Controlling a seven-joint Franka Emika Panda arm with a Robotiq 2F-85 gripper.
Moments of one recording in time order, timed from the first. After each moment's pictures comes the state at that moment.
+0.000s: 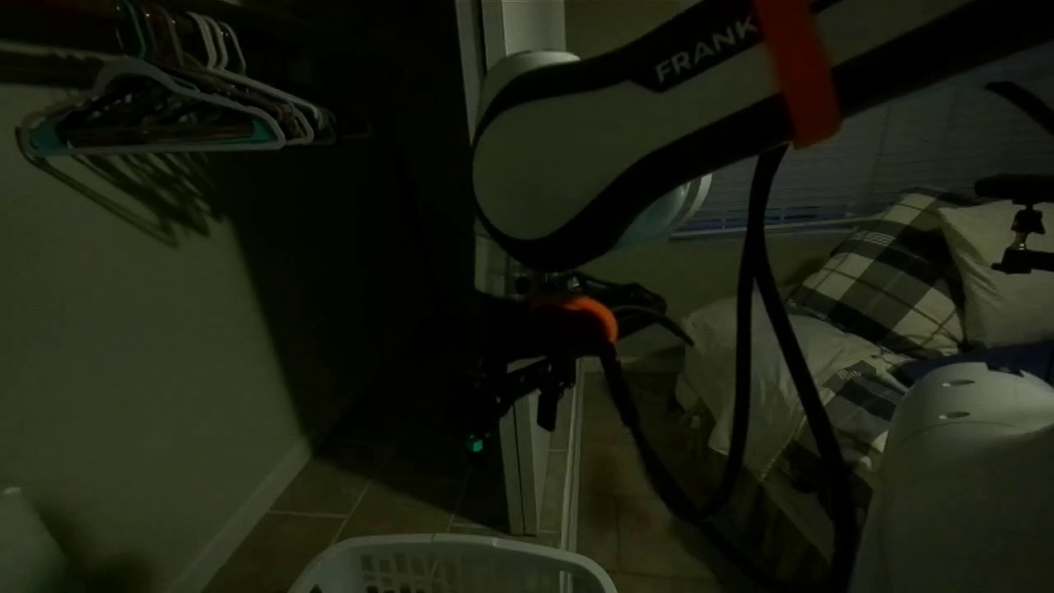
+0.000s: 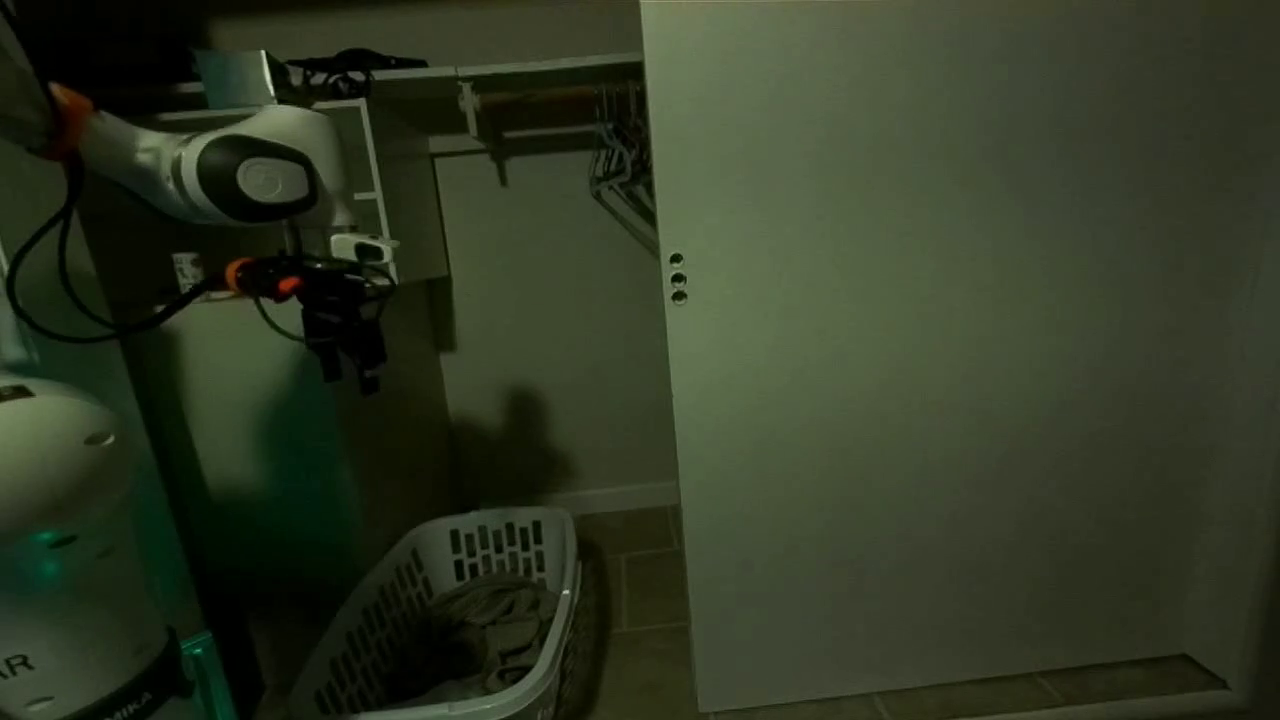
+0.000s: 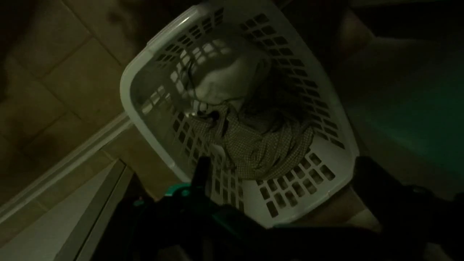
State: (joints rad) arm 0.27 -0.74 0.21 -2.70 0.26 2.04 0.13
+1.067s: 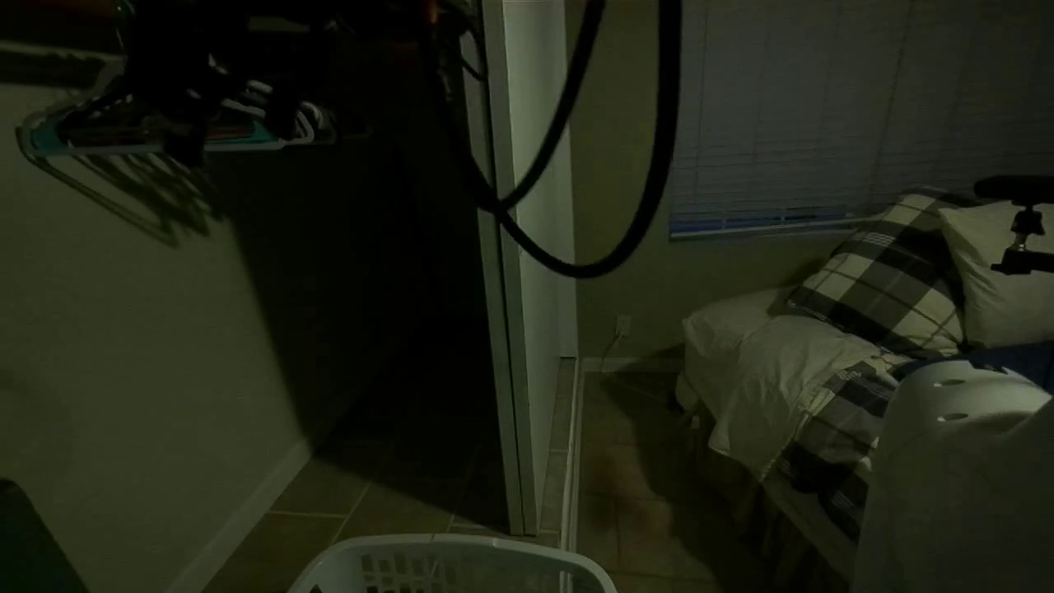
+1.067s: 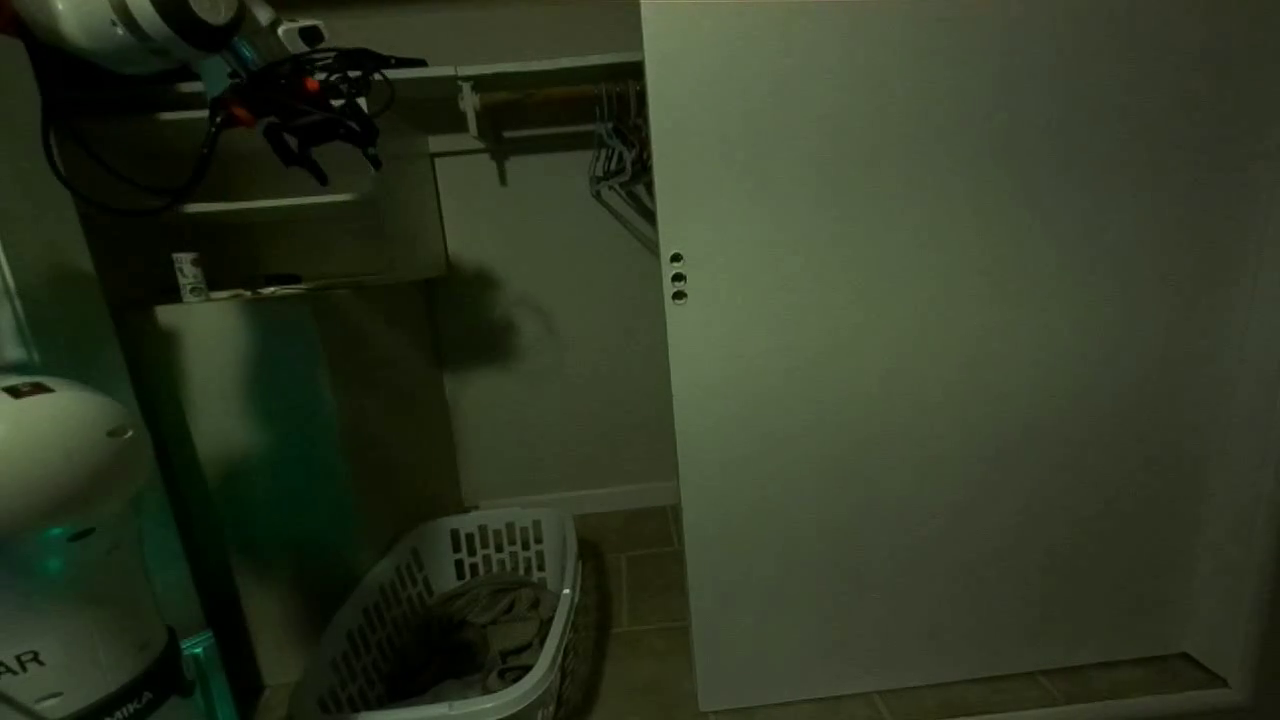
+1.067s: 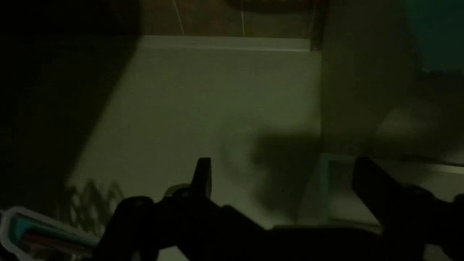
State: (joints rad) arm 0.36 -0.58 0.29 -2.10 0.09 2.26 -0.16
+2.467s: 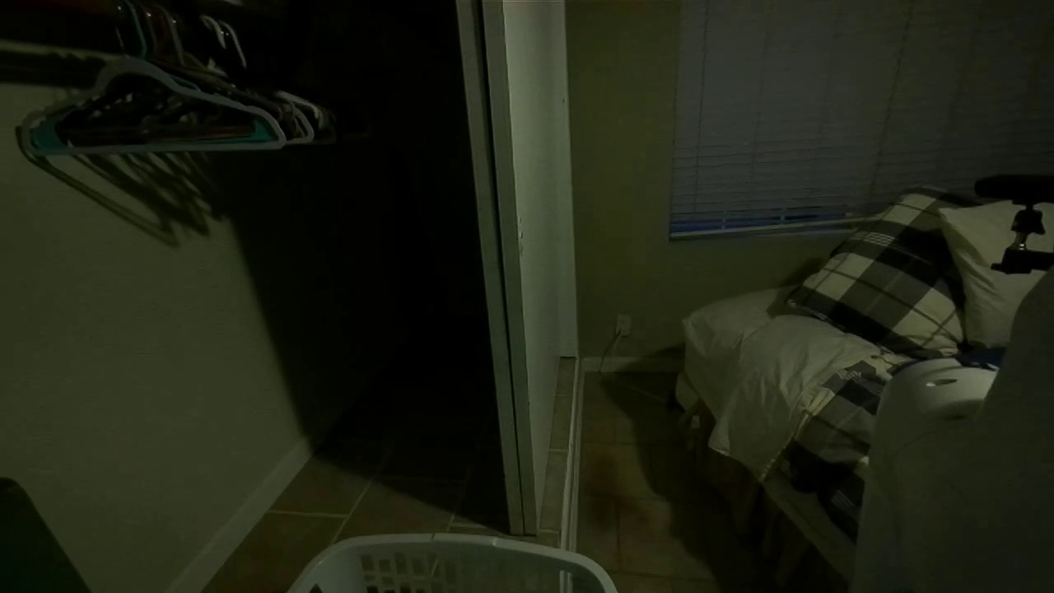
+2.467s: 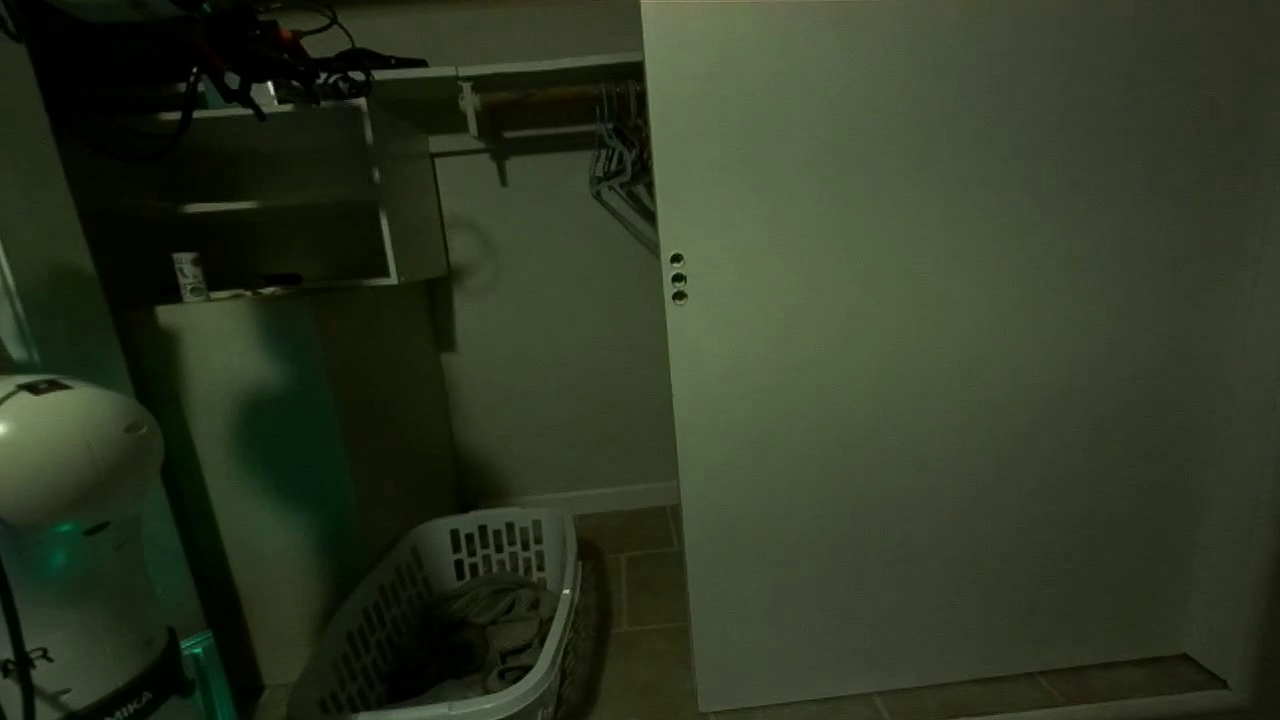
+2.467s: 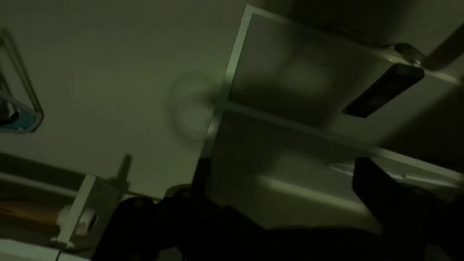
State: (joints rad) arm 0.44 -0.29 0.42 -1.64 0.07 2.32 -0.25
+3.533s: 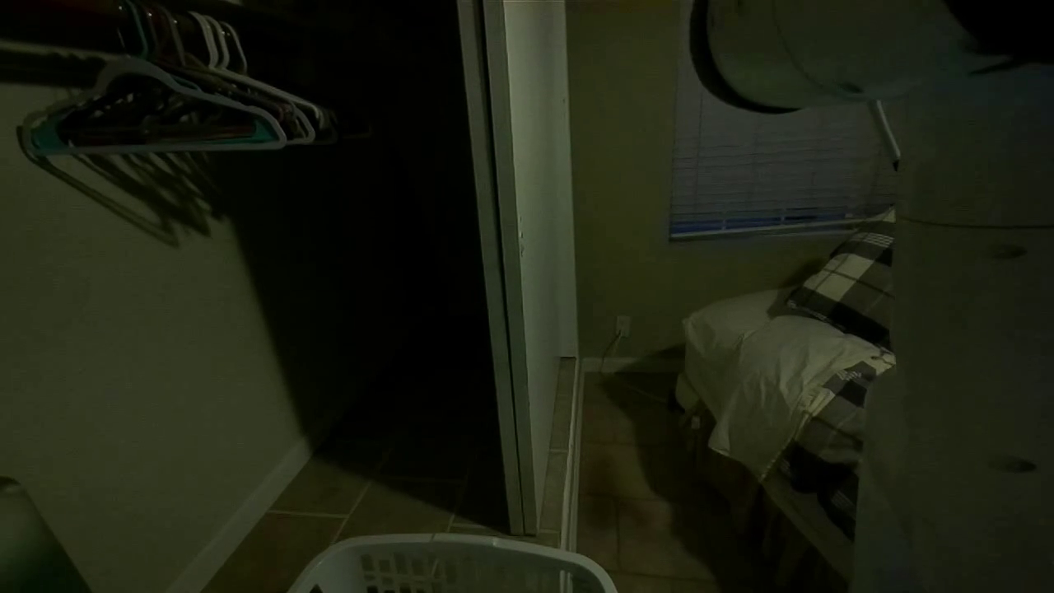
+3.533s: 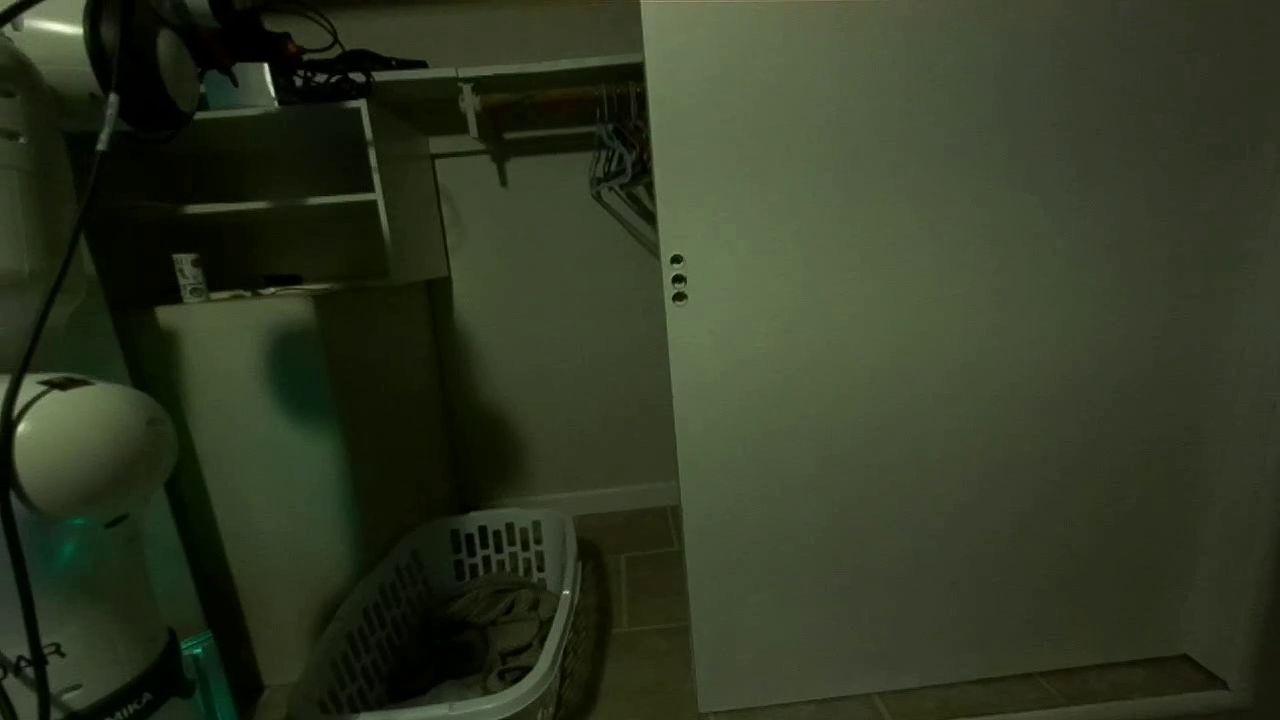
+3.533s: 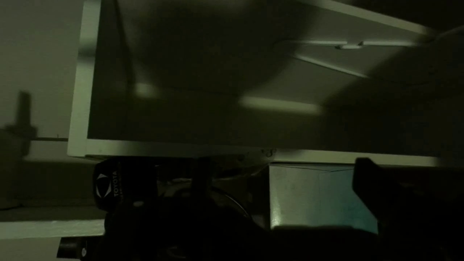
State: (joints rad) arm 0.55 0.16 0.54 -1.09 0.00 2.35 -0.12
